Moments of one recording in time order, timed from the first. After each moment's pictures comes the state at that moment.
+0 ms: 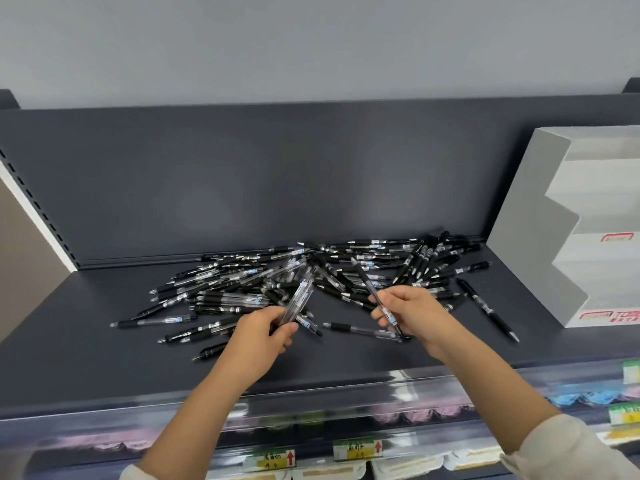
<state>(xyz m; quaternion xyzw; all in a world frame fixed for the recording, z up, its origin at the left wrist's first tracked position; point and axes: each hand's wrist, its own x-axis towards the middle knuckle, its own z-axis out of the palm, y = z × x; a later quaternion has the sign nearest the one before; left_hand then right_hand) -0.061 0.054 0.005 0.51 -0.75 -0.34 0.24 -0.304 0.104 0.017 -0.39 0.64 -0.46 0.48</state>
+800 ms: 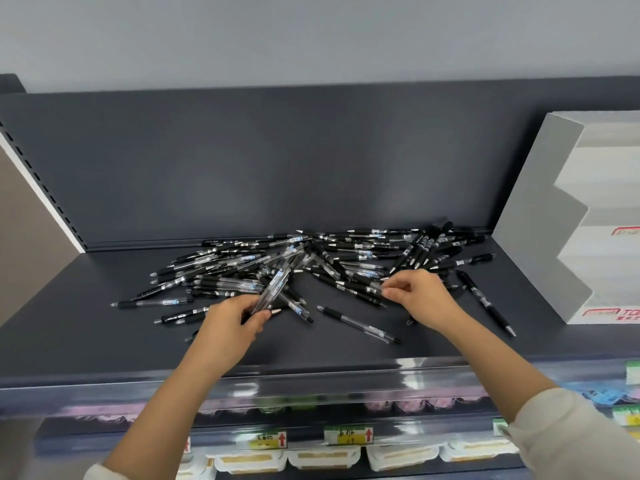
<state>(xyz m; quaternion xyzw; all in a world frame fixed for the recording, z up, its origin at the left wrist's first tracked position) -0.047 0.062 0.006 0.57 -0.74 -0.27 0.26 -0.342 0.096 0.011 -0.59 0.72 -0.30 0.22</state>
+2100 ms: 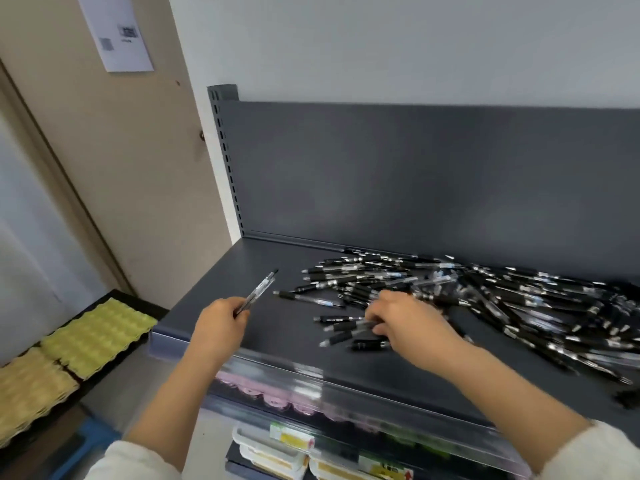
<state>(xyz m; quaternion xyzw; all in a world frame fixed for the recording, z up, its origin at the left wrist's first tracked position) 0.177 0.030 -0.002 0.74 -0.60 -0.15 0.27 -0.109 0.034 0.031 -0.85 0.52 -0.07 0.06</state>
